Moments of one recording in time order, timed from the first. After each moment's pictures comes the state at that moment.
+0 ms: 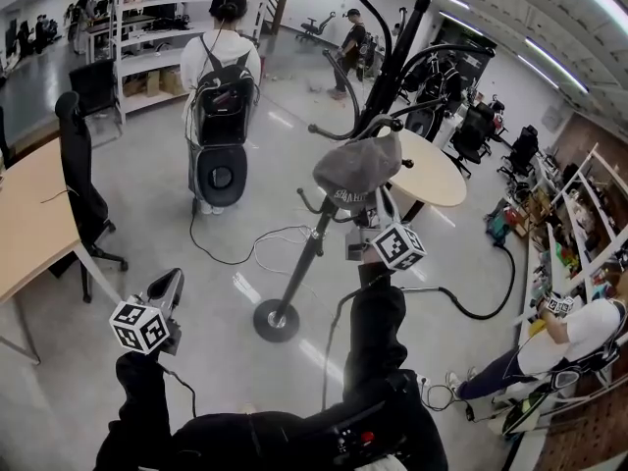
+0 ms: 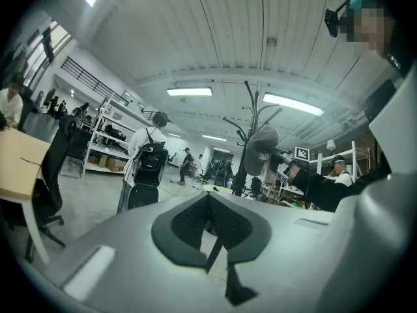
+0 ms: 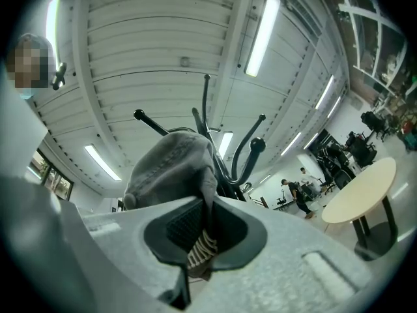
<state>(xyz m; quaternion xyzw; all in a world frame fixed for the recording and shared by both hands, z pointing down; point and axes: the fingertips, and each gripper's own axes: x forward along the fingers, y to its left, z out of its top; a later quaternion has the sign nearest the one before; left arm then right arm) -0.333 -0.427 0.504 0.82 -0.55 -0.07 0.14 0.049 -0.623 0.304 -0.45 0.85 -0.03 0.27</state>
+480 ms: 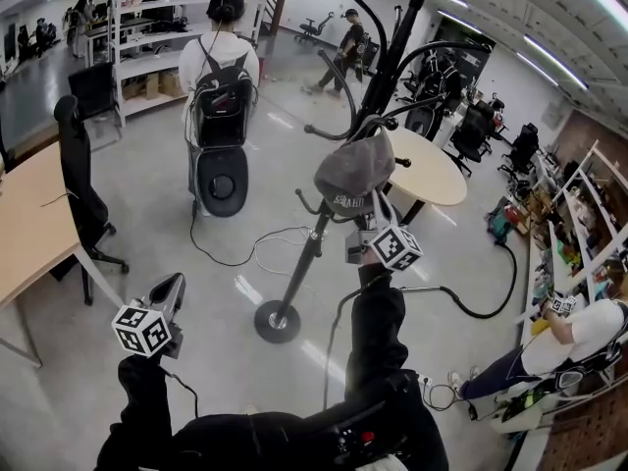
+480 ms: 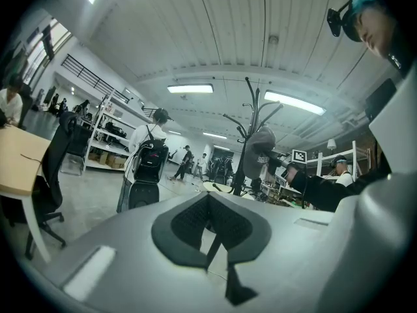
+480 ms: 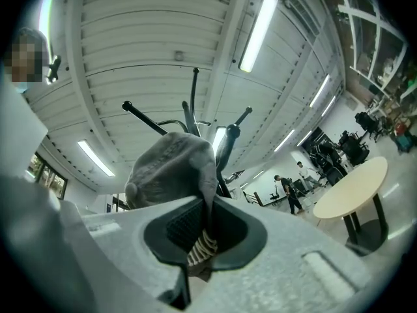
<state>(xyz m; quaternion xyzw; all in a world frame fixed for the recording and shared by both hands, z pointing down) -0.329 -0.431 0.514 0.82 -0.55 -0.06 0.15 0.062 -0.644 0.335 -0.47 0.84 -0.05 0.25</state>
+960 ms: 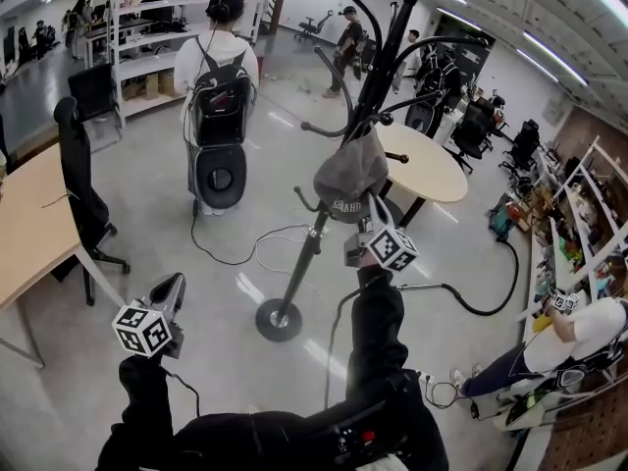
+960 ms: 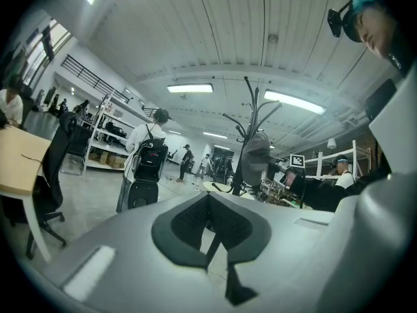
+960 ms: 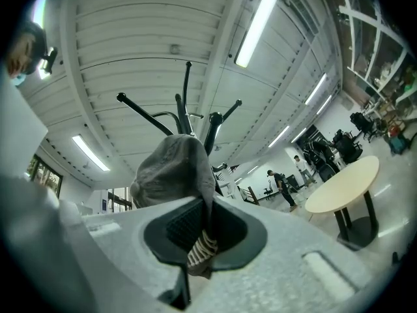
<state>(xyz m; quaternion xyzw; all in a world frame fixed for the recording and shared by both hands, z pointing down) -0.323 -0.425 0.509 0.82 -0.55 -0.06 0.15 0.075 -0.649 0.363 -0.49 0.84 -0.07 0.23</state>
